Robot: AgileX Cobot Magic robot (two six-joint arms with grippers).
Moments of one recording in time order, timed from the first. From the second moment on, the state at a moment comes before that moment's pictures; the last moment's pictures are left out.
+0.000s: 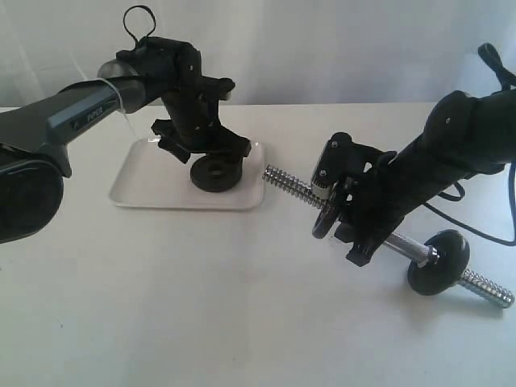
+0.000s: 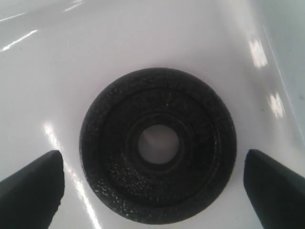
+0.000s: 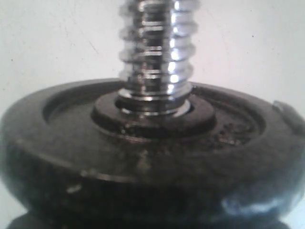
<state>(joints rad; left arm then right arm) -0.49 2.50 -2.38 -0.03 1.12 -0.04 0.27 1.80 -1.04 0.50 0.51 -1.29</state>
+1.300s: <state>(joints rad) -0.51 2.52 -2.29 0.04 0.96 -0.07 0.27 1.80 -1.04 0.50 0.49 -1.29</state>
